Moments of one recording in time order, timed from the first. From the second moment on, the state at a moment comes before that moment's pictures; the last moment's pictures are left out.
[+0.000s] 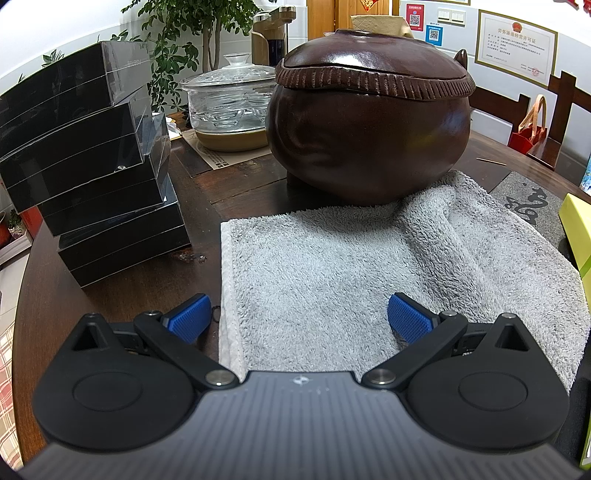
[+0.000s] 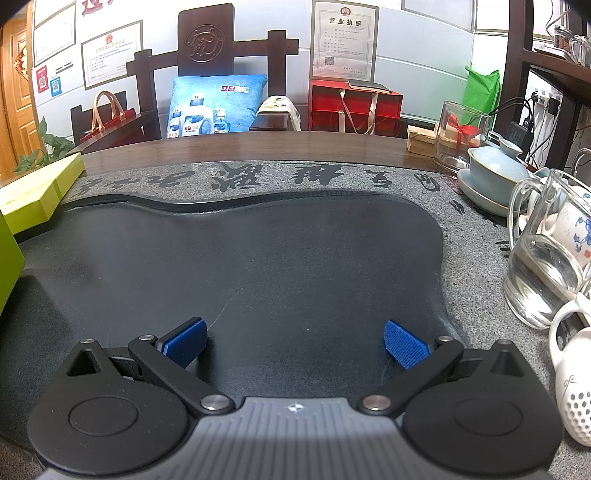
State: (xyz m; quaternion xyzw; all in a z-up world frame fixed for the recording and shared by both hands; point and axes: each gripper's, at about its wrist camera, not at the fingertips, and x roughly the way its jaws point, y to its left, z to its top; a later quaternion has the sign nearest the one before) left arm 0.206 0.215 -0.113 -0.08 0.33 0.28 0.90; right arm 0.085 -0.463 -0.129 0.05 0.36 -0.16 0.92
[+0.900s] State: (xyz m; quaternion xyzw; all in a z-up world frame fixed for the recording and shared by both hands) left arm 0.207 0.215 -0.113 -0.08 0.33 0.28 0.90; right arm 0.085 -0.463 -0.129 0.05 0.36 -0.16 0.92
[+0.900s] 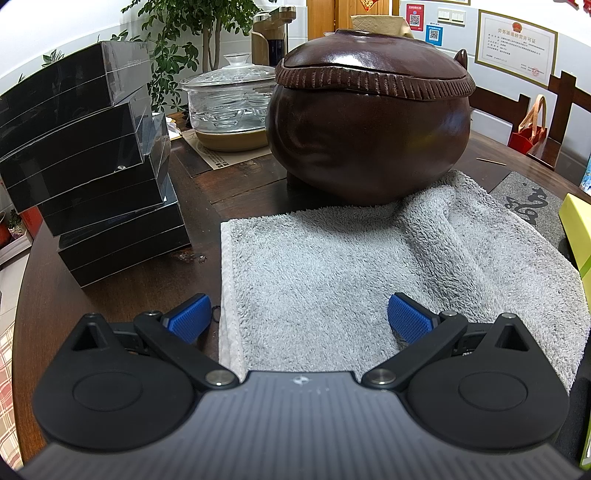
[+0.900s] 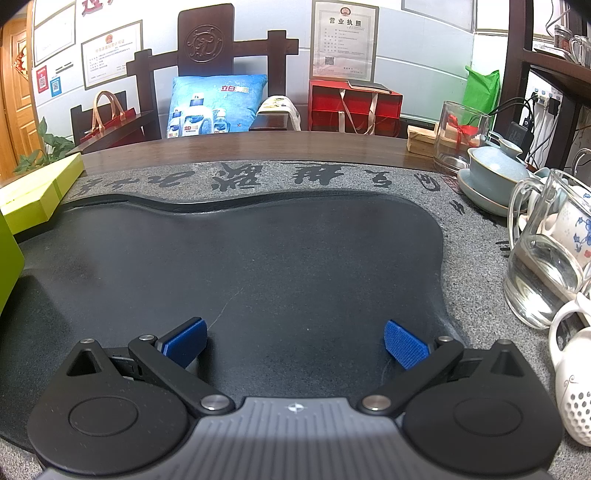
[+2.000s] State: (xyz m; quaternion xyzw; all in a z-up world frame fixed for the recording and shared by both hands) left arm 0.209 0.211 -0.112 -0.08 0.33 0.28 0.90; right arm 0.085 -0.463 -0.129 0.05 0.36 -0.16 0.92
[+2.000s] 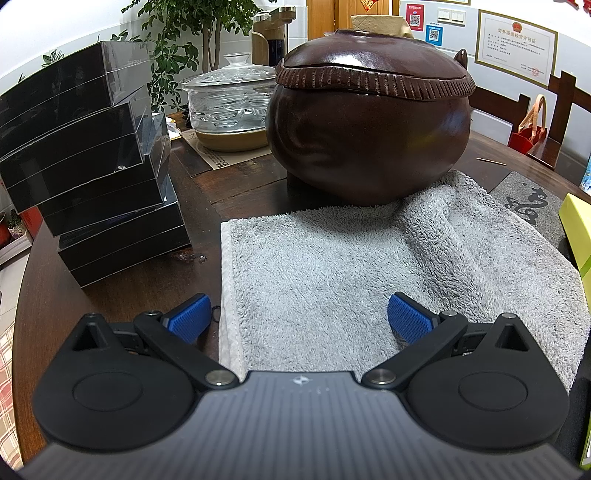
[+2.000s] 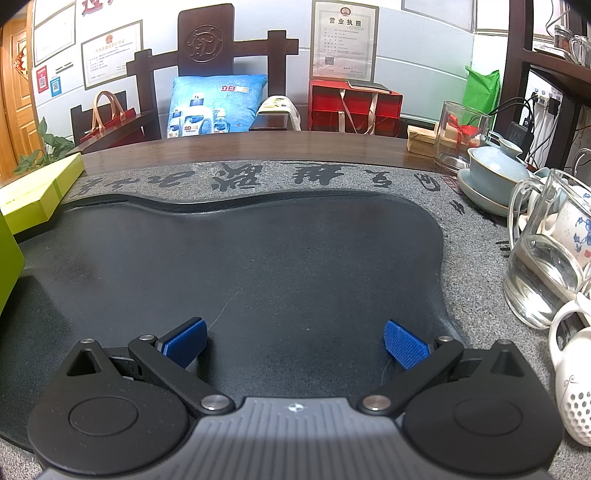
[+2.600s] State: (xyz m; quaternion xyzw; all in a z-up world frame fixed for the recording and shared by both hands) left arm 0.206 0.208 -0.100 -0.14 0.35 0.24 0.89; right arm 0.087 -0.449 -0.122 0.08 0.38 -0.15 0.91
